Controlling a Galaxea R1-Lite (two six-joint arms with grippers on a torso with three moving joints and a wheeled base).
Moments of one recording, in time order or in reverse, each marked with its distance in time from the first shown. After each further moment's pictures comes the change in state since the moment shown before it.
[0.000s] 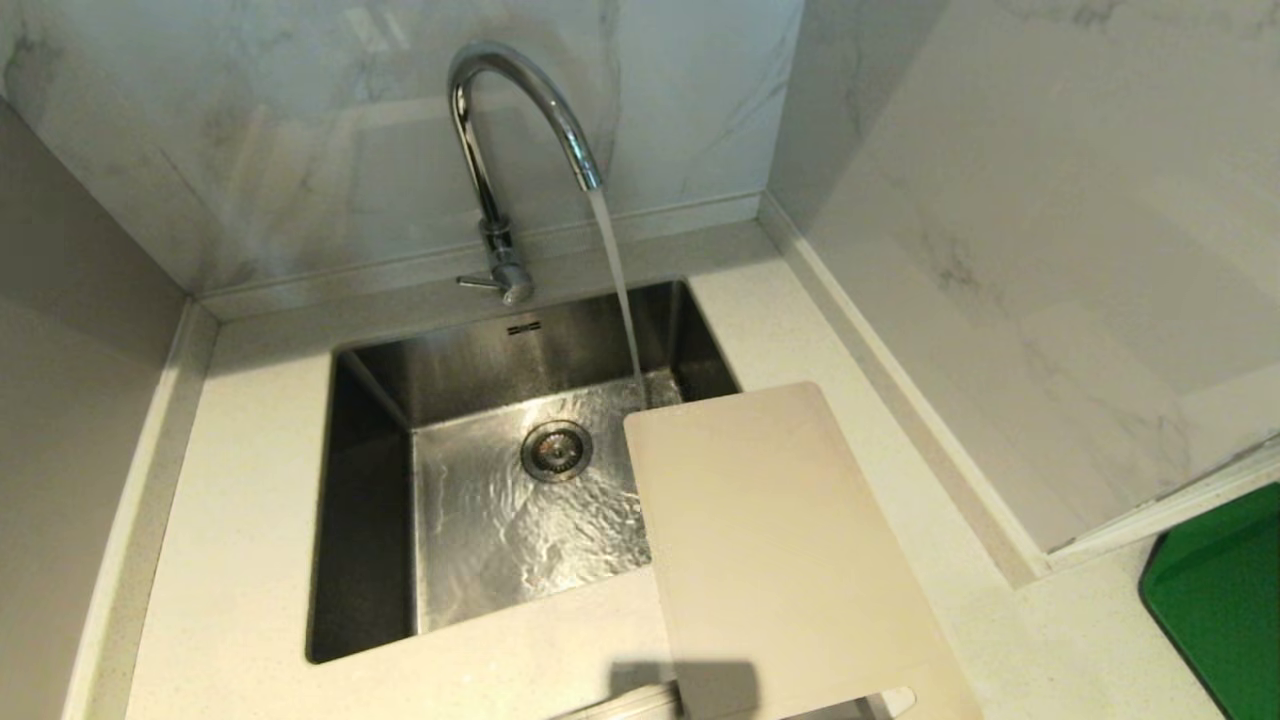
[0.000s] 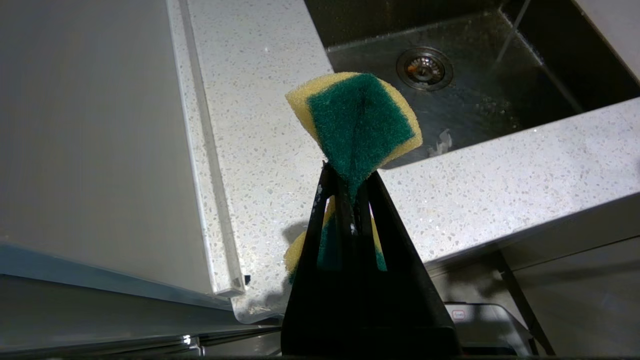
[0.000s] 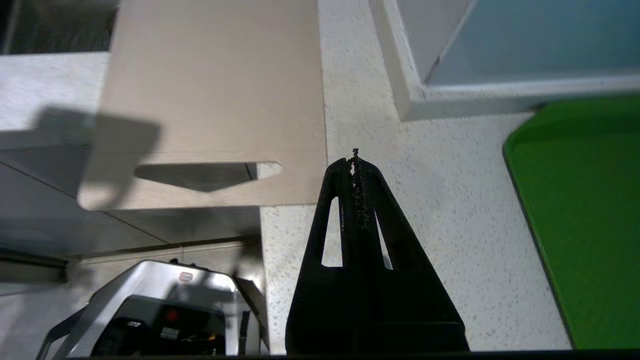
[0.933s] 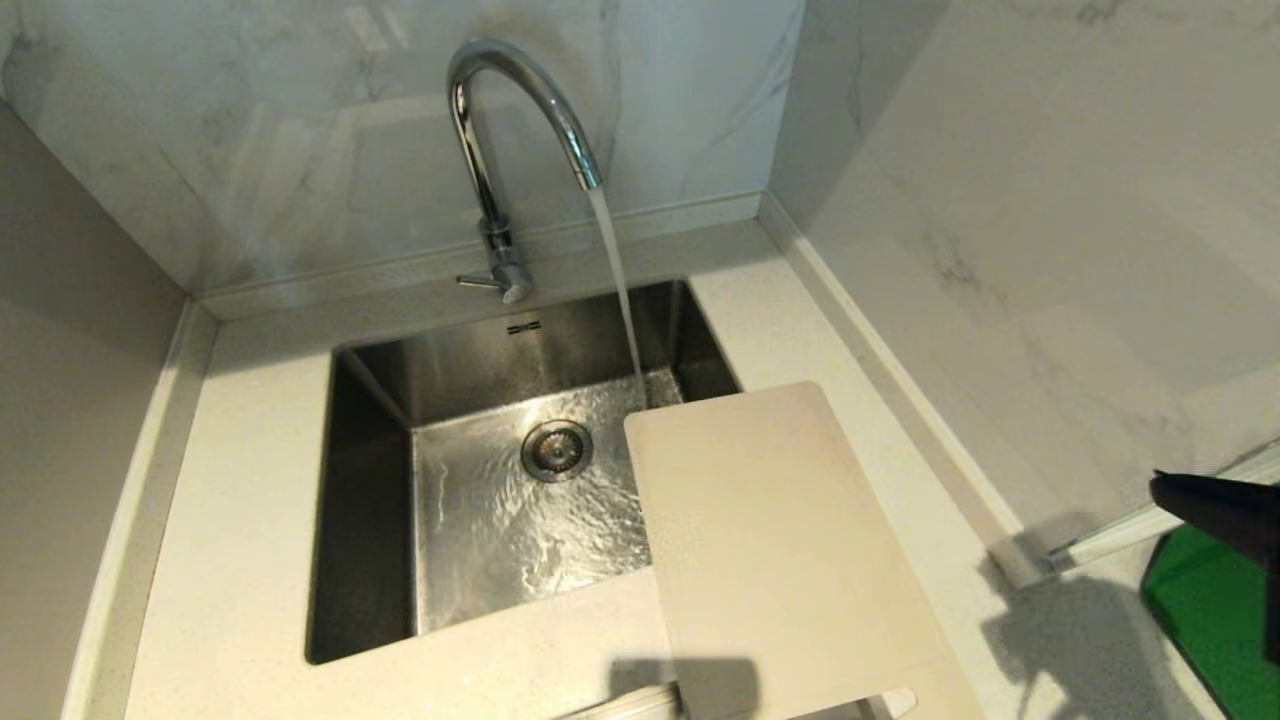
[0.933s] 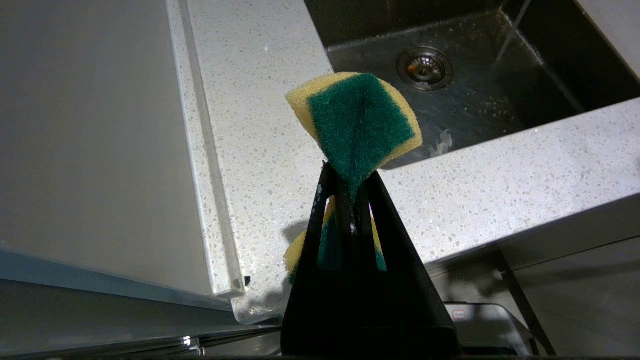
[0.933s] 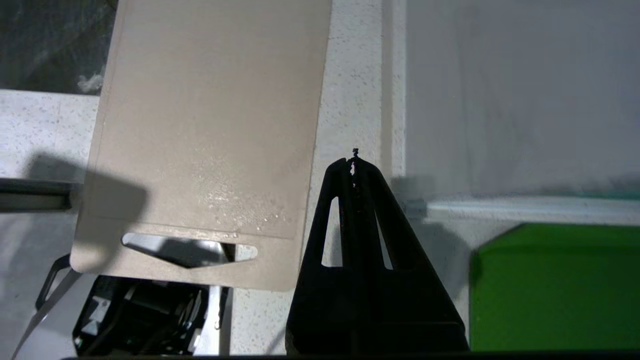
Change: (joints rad) left arm 0.000 0.000 0.000 -0.001 0.000 0.001; right arm 0.053 0.861 -0.647 0.061 0.015 -0.145
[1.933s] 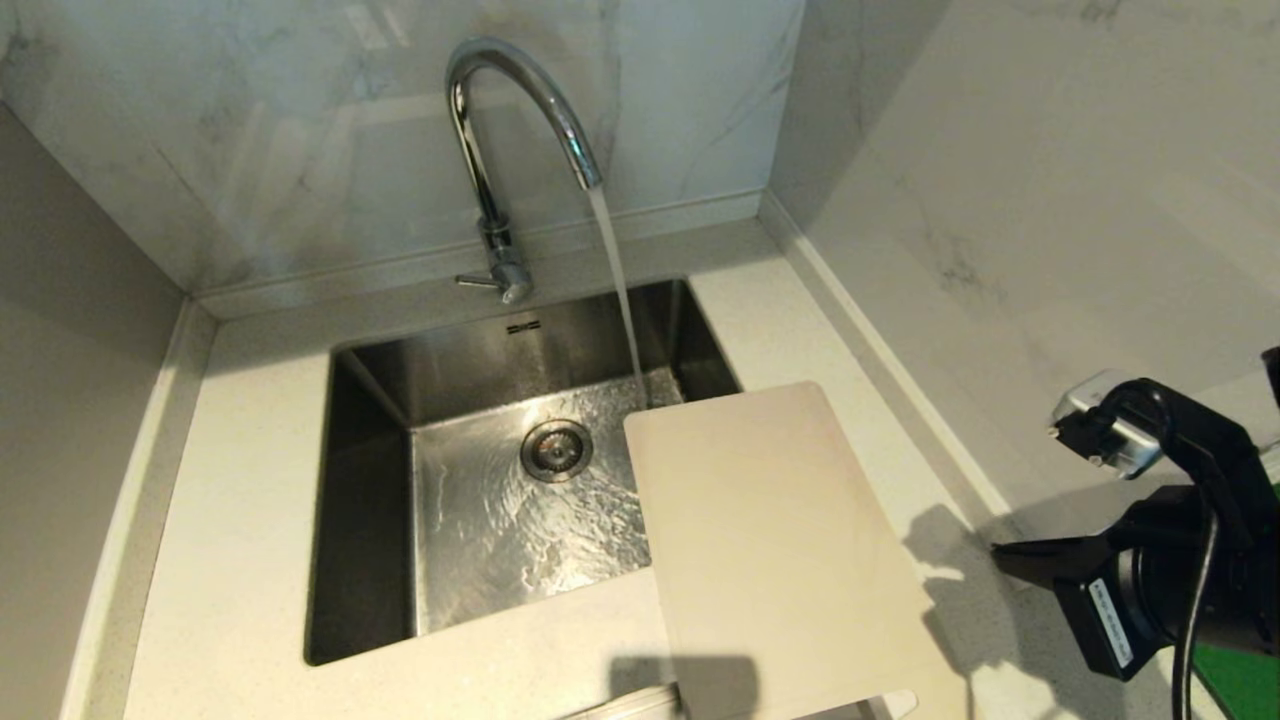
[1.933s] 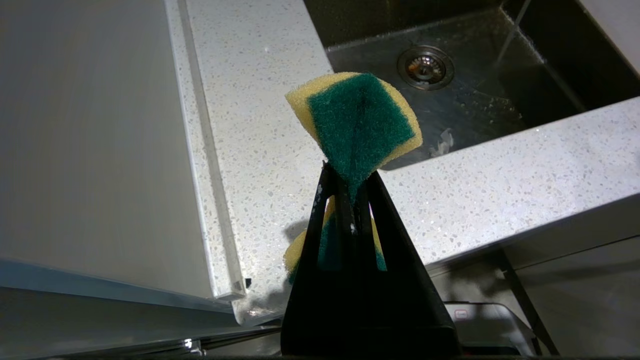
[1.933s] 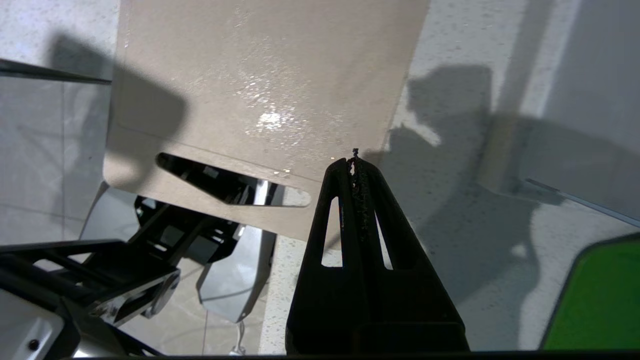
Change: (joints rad) left arm 0.001 0.000 0.000 -0.001 0.000 0.007; right arm 0.097 0.282 -0.034 0.125 0.037 -0.029
